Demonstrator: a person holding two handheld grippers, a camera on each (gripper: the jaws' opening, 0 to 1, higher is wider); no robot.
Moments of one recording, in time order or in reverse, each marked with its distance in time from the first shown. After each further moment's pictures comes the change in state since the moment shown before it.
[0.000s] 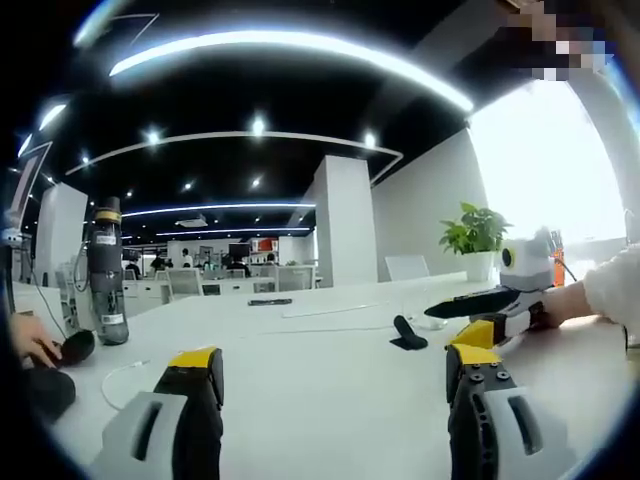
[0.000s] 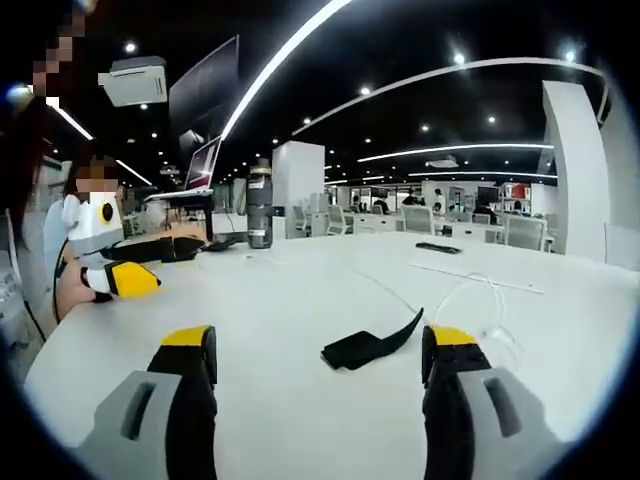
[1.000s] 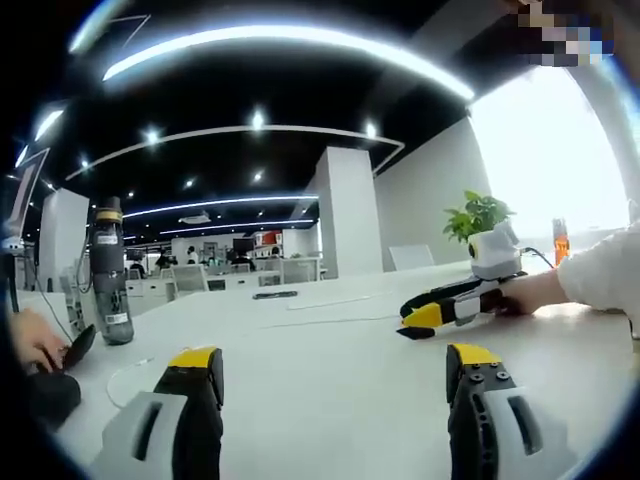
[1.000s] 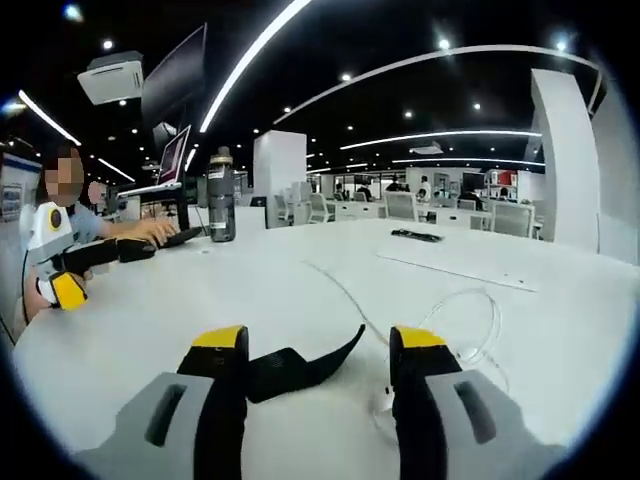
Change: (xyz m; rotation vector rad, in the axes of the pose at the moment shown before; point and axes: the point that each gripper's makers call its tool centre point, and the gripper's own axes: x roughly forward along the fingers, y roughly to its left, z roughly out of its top) left arm 0.003 0.004 -0.006 0.026 0.037 0.024; right arm 0.032 -0.056 -0.010 0.026 0.059 -0.072
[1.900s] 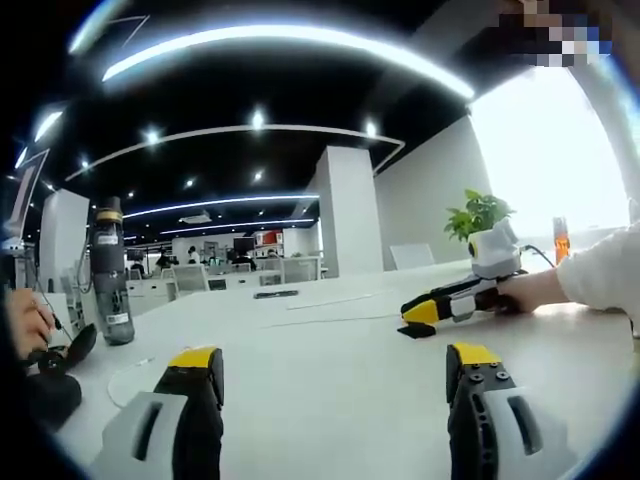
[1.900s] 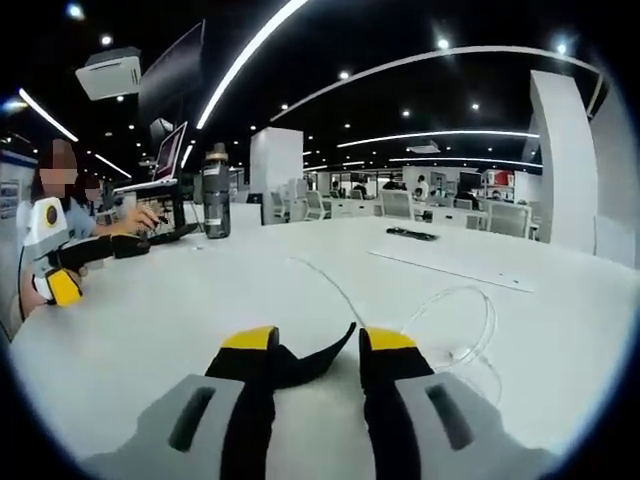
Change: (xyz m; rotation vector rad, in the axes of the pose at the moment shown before) left arm 0.000 0.001 -0.002 0.004 0.003 0.002; right arm -0.001 -0.002 -0.004 -0.012 0.013 -0.013
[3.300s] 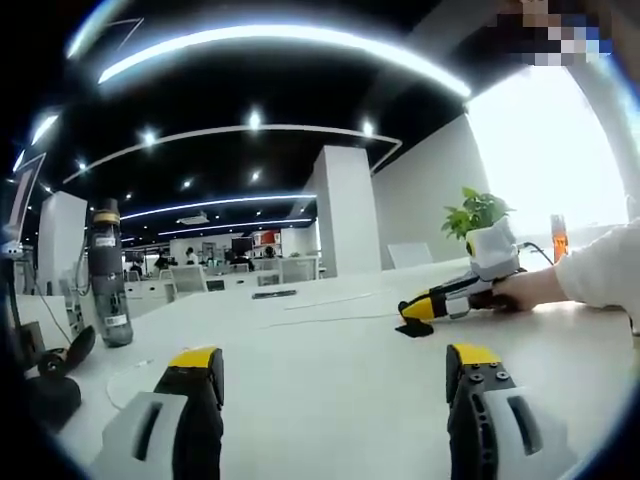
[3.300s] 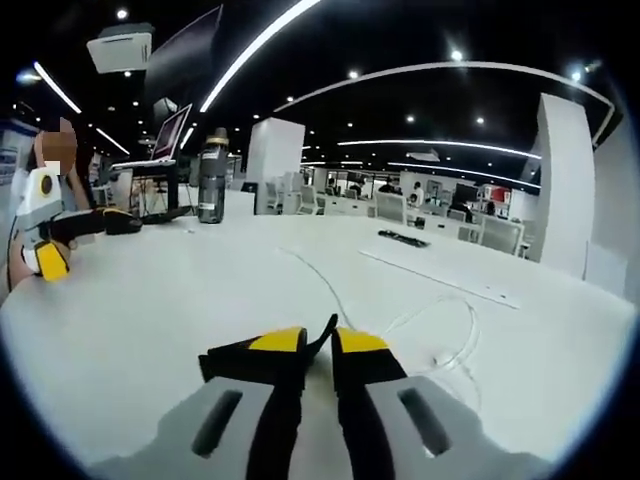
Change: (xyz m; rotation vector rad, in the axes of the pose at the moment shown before) left arm 0.000 -0.003 0.000 0.010 0.002 -0.009; right arm -0.001 -0.008 -0.002 -0.103 0.021 -0.040
